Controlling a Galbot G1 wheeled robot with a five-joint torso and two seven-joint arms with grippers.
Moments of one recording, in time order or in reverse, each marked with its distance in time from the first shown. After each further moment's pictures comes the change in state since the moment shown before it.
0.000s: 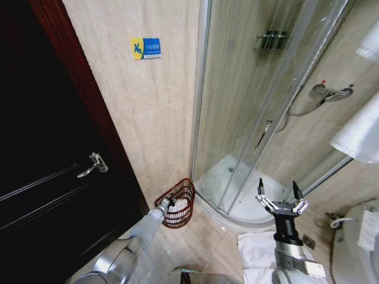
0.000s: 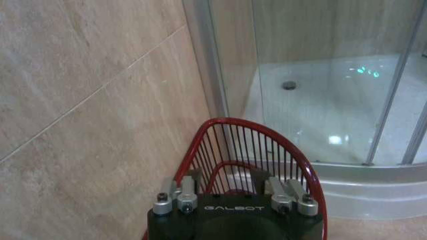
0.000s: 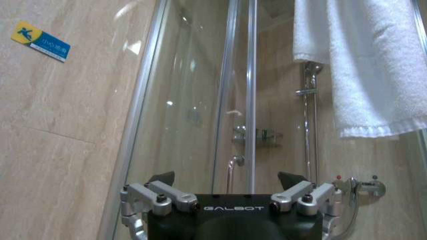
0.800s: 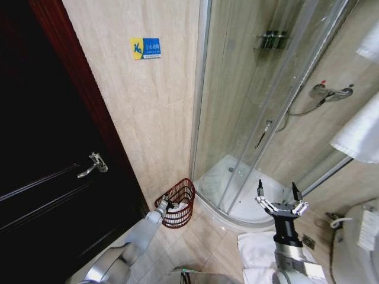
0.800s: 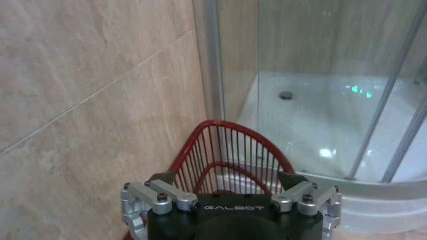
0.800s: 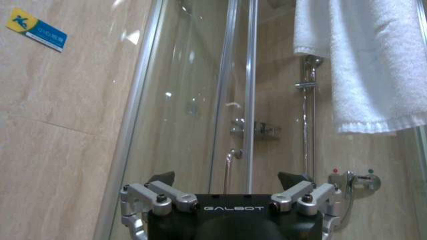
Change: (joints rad) left arm 0.146 0.094 0.047 -0.310 -0.198 0.151 0.015; right arm -0.013 0.005 0.003 0.030 -0.013 -0.056 0.011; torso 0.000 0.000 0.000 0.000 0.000
